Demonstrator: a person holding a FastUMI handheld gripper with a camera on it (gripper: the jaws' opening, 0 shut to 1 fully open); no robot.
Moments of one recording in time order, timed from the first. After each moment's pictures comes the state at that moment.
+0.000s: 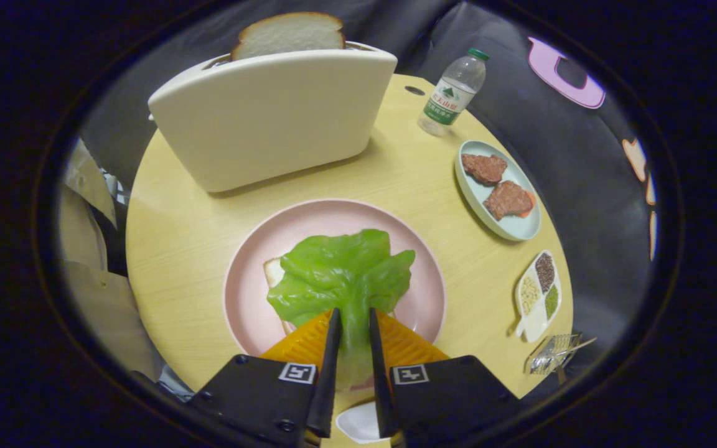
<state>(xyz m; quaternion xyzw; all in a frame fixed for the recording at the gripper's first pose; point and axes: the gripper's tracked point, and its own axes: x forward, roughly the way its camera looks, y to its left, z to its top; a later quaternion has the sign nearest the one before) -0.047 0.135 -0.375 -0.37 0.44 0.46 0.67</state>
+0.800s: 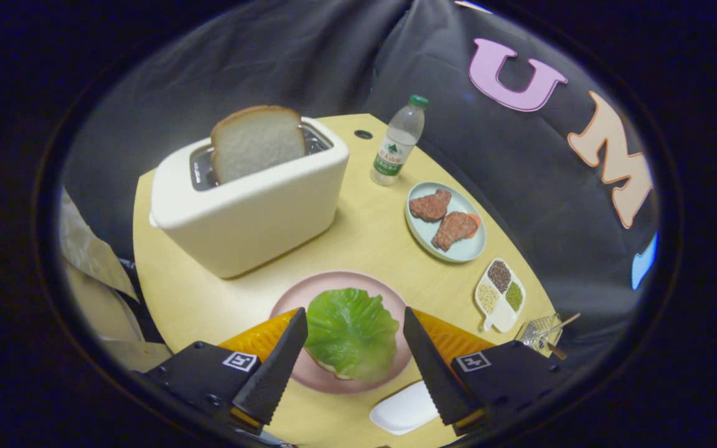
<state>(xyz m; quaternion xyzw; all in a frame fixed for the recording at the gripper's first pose) -0.036 0.190 -0.265 -0.28 0.42 0.39 0.77</state>
